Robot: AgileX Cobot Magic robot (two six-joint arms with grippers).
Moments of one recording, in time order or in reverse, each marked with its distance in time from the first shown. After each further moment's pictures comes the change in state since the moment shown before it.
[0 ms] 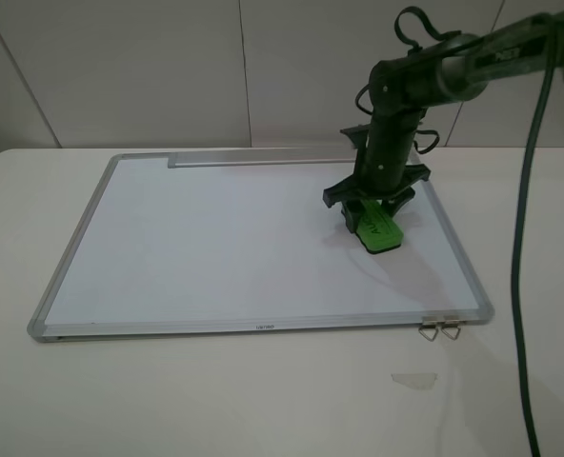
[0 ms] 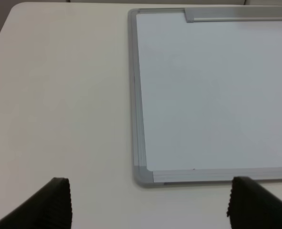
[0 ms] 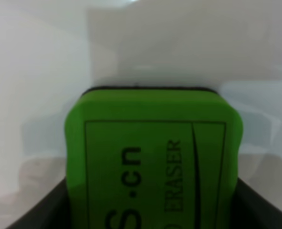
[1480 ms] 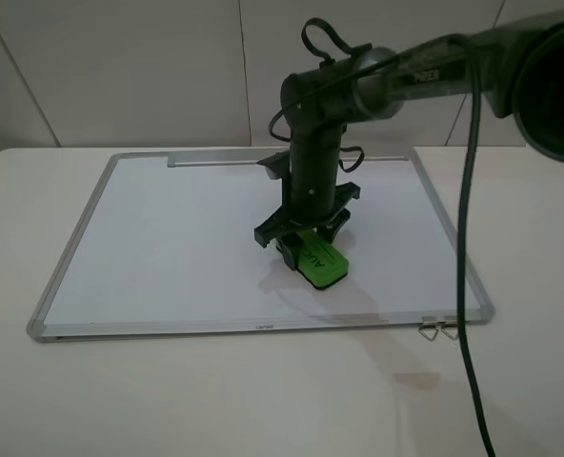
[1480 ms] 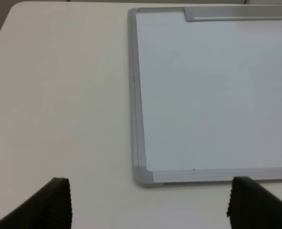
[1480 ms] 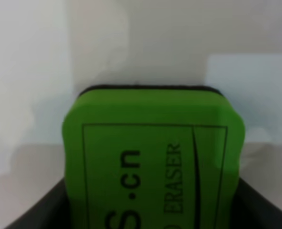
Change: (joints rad) left arm 0.000 0.000 0.000 0.000 0.000 0.000; right arm 0.233 -0.015 -0.076 0.094 0.162 -0.085
